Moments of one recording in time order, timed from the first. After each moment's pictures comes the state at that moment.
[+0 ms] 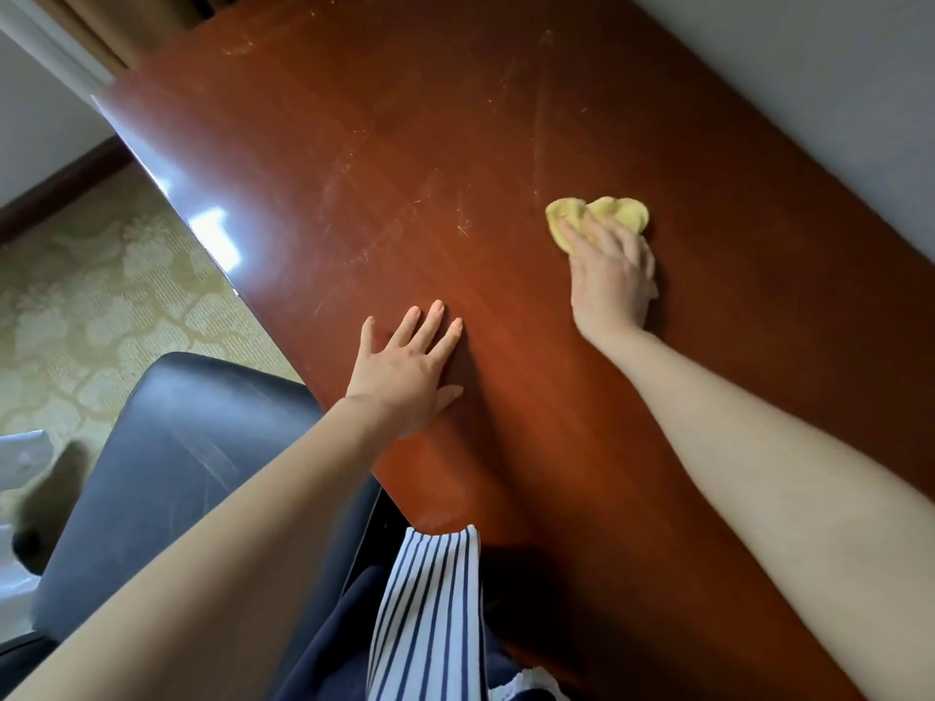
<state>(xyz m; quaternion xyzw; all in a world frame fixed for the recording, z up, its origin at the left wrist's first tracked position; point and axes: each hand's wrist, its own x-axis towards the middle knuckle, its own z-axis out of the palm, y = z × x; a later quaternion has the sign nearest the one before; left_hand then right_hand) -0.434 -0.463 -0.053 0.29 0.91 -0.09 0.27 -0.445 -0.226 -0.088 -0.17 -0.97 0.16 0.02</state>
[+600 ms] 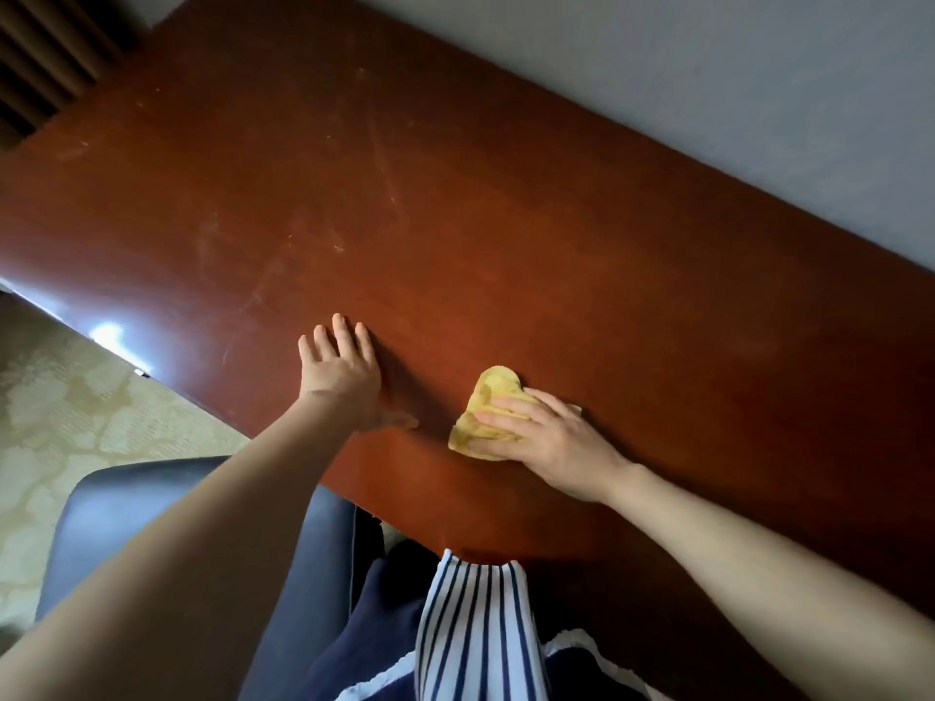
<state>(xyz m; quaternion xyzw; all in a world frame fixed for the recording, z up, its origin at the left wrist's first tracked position) -0.421 -0.435 -0.040 0.30 0.88 -0.24 0.29 -0.220 -0.260 -0.086 0.15 -0.98 0.13 0.02</state>
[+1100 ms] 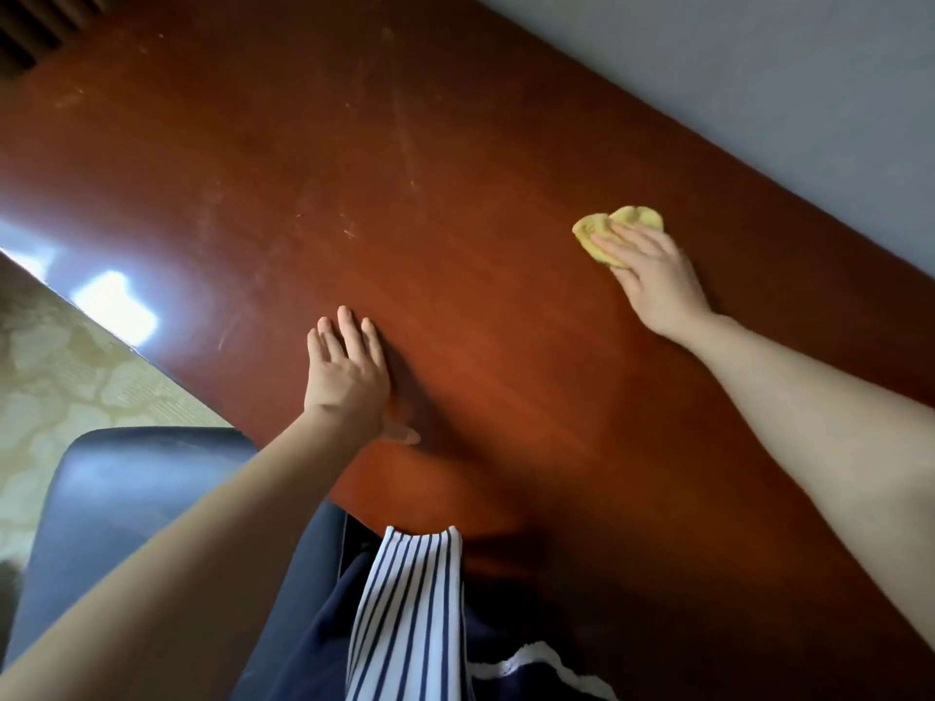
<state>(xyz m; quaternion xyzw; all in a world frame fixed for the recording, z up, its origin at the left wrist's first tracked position) -0.413 -0.425 -0.038 0.31 0.87 -0.26 0.27 -0.319 -0.096 -0.069 -0.17 -0.97 0.15 -0.02</state>
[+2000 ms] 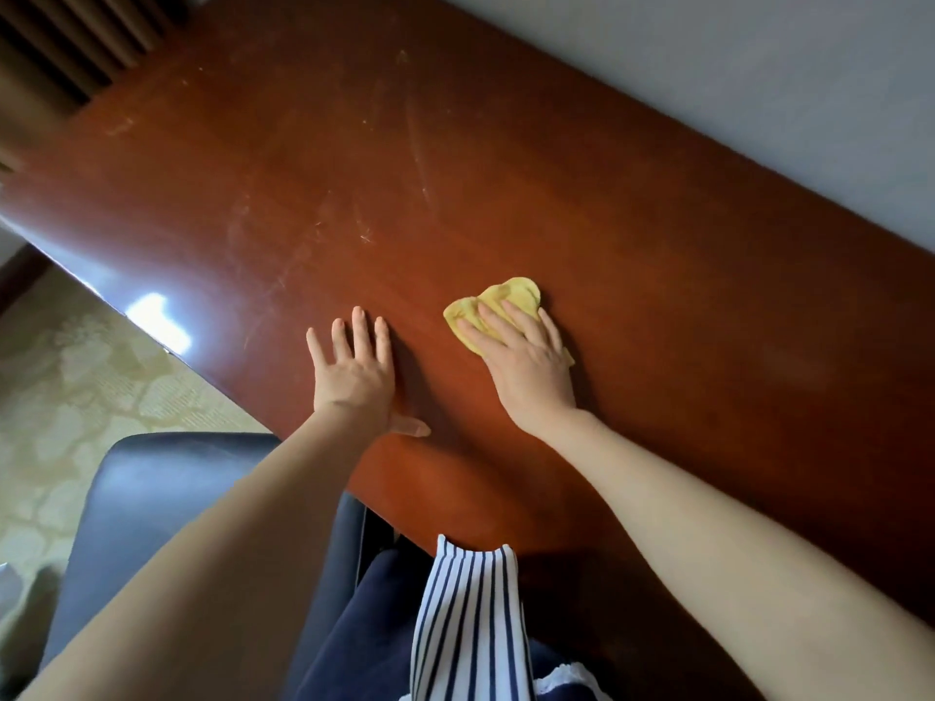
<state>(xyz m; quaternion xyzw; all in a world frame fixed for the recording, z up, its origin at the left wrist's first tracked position) -0.412 -0.435 -0.046 0.27 0.89 -0.26 0.26 -0.320 -0.272 -0.091 -0.11 -0.99 0.12 -0.01</state>
